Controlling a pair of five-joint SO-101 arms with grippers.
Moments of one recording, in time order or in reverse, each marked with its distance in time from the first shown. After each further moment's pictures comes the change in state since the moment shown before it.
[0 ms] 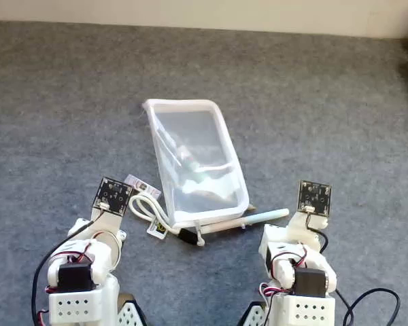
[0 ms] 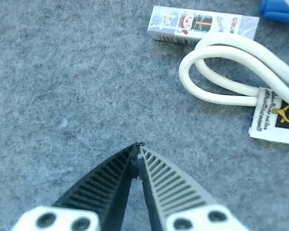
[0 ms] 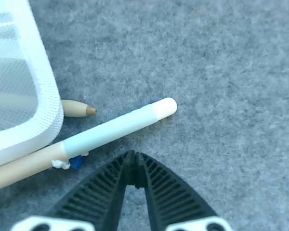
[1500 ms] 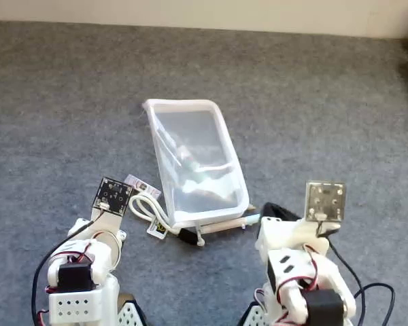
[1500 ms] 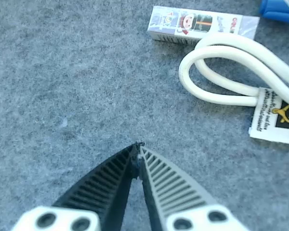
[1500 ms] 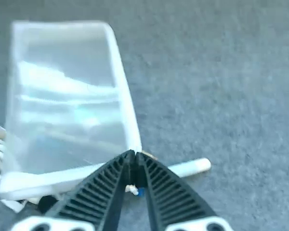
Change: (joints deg) left arm 0.0 0.0 0.0 0.0 0.0; right arm -10.9 -0.4 -25.7 7.7 -3.4
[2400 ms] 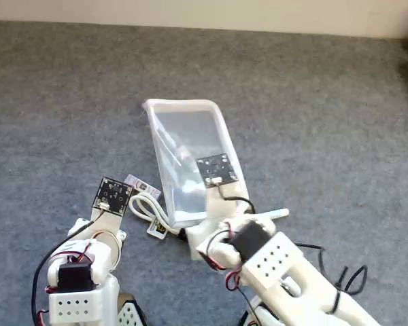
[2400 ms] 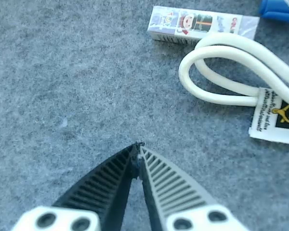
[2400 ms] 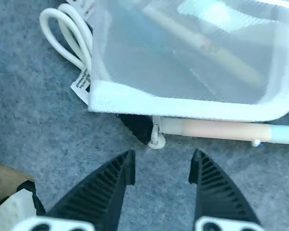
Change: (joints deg) left arm 0.0 0.0 0.0 0.0 0.0; right arm -37.5 56.5 -10.6 -15.4 -16.7
